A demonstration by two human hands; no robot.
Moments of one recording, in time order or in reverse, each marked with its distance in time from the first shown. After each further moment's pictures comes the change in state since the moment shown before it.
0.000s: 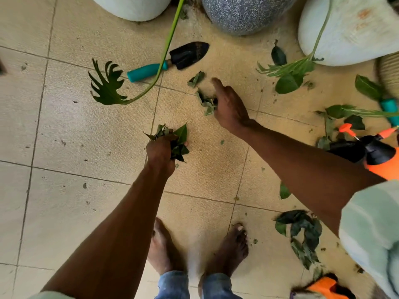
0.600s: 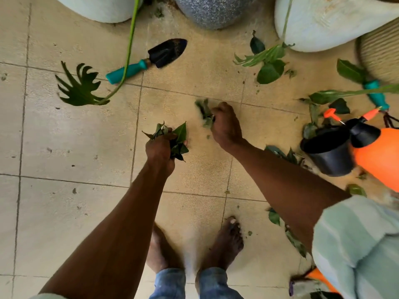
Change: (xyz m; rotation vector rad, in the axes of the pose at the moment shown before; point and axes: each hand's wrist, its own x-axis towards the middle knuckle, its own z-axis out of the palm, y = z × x) left_hand -0.008 -0.027 0.024 0.080 -0.009 -0.014; right_hand -0.054 0.036 0.034 0.113 0.089 0.154
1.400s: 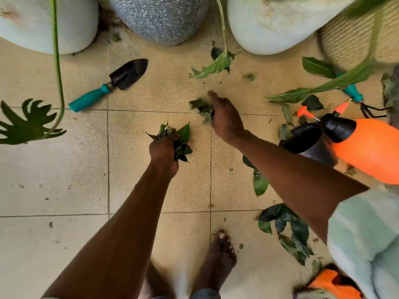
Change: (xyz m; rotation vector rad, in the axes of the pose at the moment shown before) left_hand -0.002 -0.029 0.085 0.073 -0.105 0.025; right_hand 0.025 0.079 -0.043 0.013 0.177 -0.089
